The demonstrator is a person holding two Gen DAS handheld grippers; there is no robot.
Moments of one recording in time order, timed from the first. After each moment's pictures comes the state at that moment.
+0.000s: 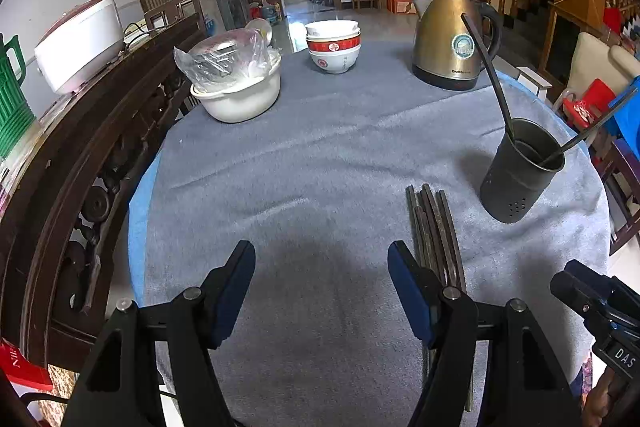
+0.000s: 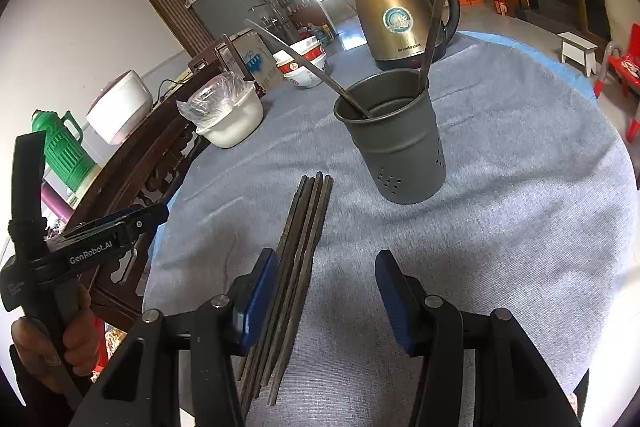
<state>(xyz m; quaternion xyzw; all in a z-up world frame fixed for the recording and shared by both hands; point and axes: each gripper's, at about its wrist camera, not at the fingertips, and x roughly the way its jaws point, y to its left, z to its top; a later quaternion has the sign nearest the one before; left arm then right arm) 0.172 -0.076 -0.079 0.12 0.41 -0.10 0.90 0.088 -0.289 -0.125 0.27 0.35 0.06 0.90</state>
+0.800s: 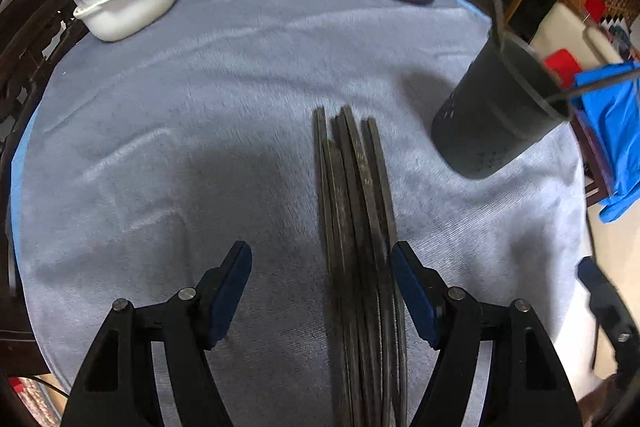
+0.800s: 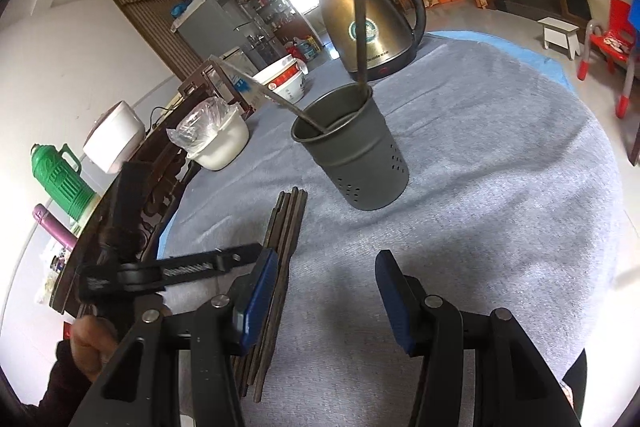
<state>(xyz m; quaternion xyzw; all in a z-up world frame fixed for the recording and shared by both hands) 0.212 -0.143 -0.171 0.08 0.56 -0.20 0.80 0.068 -0.324 -0.129 0.31 0.33 0.04 0.89</state>
